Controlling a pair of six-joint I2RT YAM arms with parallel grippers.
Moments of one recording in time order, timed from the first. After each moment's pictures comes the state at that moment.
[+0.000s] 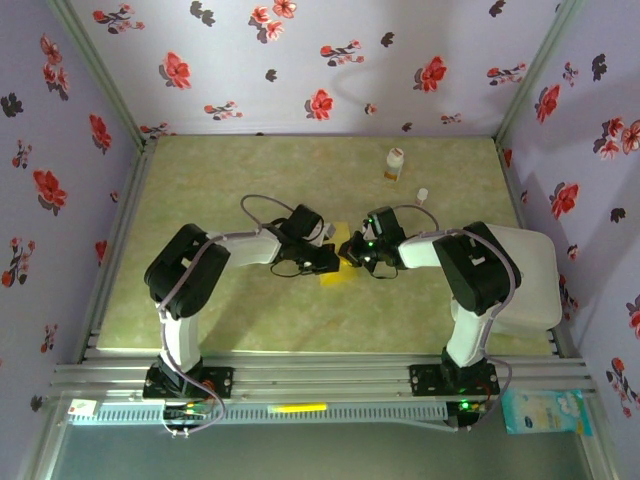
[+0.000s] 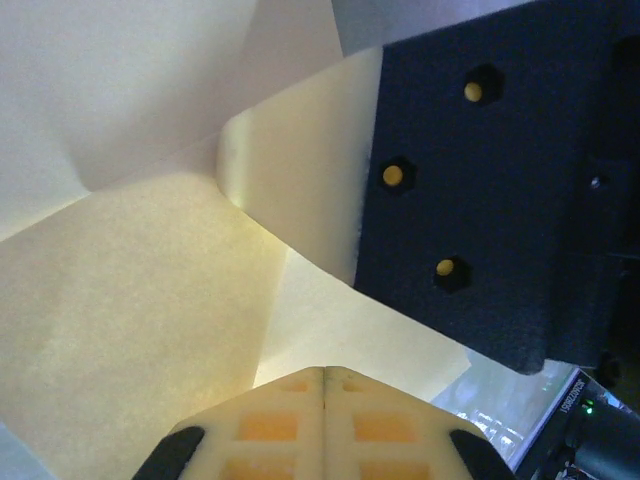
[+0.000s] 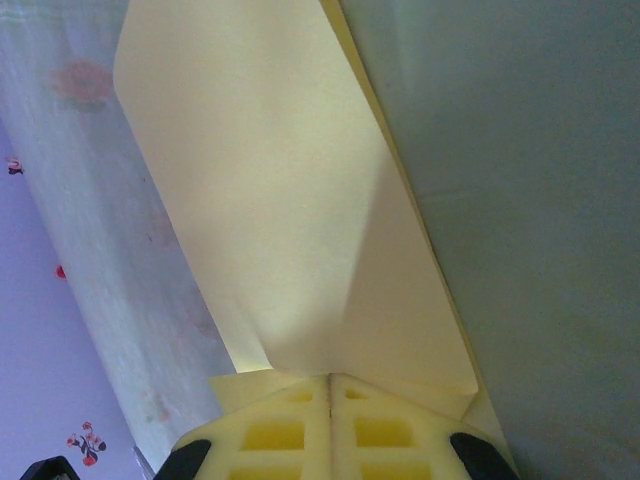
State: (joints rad) left arm -0.75 1.92 1.11 -0.20 0.52 -0.68; right arm 0.47 1.84 0.80 0.16 -0.53 1.03
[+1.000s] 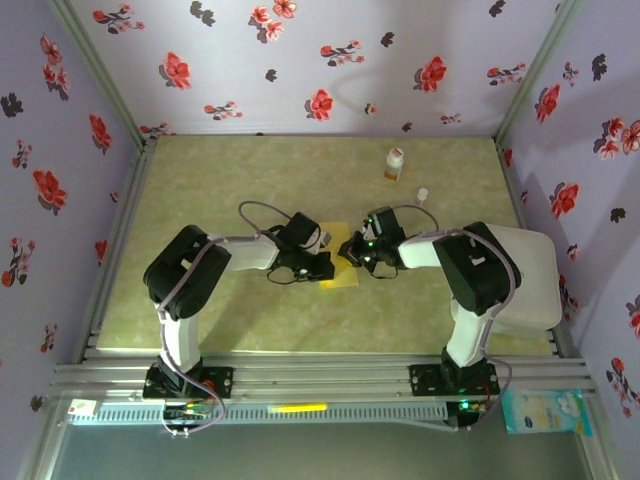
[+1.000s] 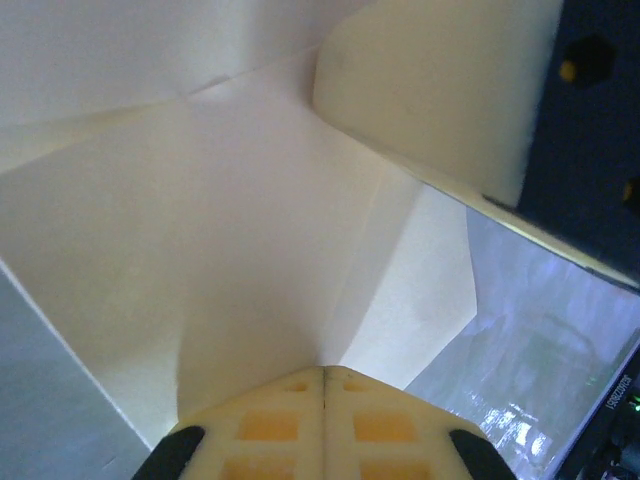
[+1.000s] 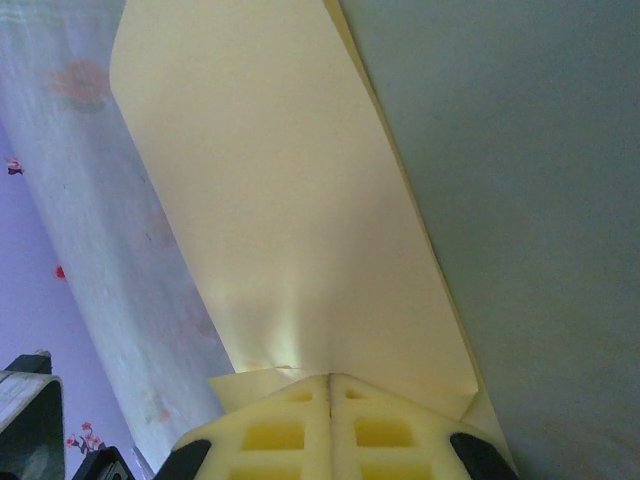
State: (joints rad) left arm -0.75 1.91 1.03 -0.17 0.50 -0.67; right arm 0.47 1.84 0.80 0.16 -0.53 1.03
